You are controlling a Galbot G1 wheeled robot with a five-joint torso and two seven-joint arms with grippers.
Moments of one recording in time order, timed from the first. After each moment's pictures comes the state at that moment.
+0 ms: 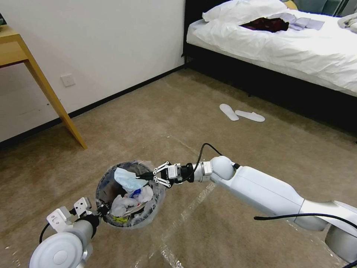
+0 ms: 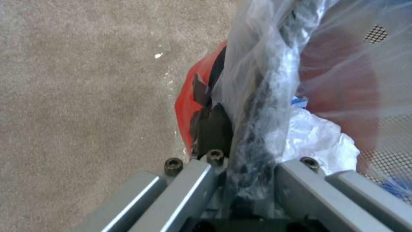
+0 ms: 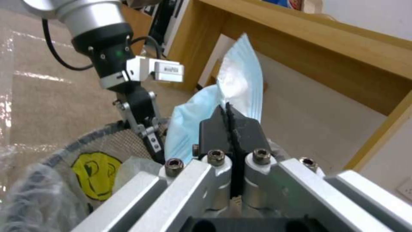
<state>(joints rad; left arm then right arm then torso) 1.59 -1.21 -0.66 -2.26 -1.30 0.55 -0.76 -0.28 1.03 -0.70 1.40 0.59 0.60 -0.75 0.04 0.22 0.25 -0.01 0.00</state>
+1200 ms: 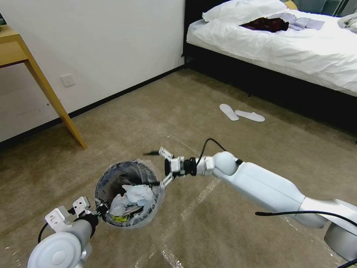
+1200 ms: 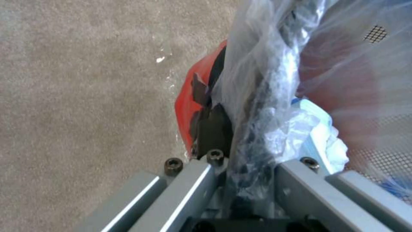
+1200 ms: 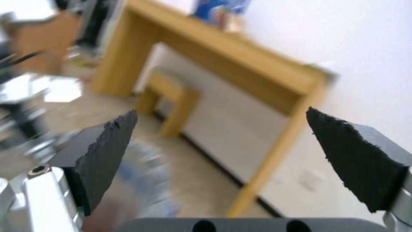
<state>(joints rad) 1.59 -1.20 -0.67 -2.26 -1.31 0.55 -0.76 -0.30 1.00 -0.51 1.43 0.61 0.59 -0.65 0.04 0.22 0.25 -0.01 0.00</state>
